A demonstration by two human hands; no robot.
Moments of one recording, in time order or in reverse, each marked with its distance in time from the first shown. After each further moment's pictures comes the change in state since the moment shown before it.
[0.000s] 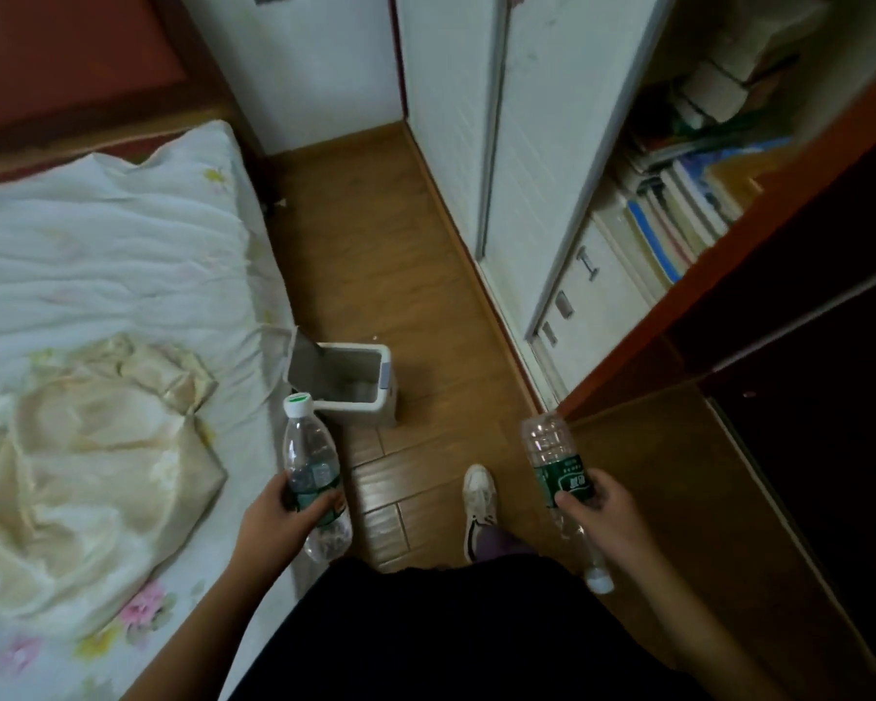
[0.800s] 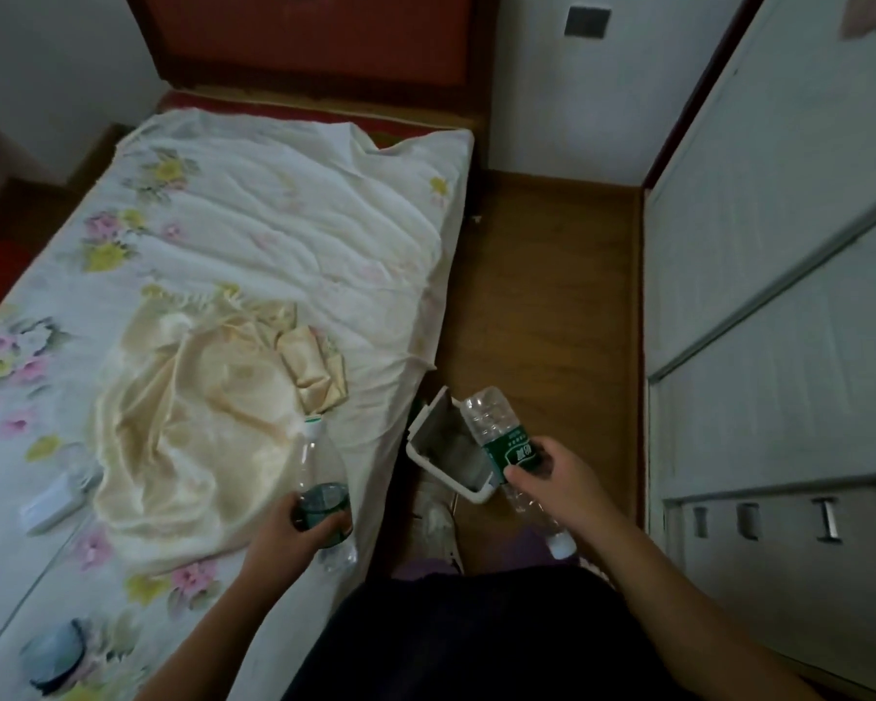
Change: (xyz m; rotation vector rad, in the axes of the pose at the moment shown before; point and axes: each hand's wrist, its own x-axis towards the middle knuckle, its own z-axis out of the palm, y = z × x) left_hand 0.128 -0.024 -0.115 -0.216 0.246 -0.331; right_hand 0.172 -0.309 0.227 -0.613 -0.424 -0.371
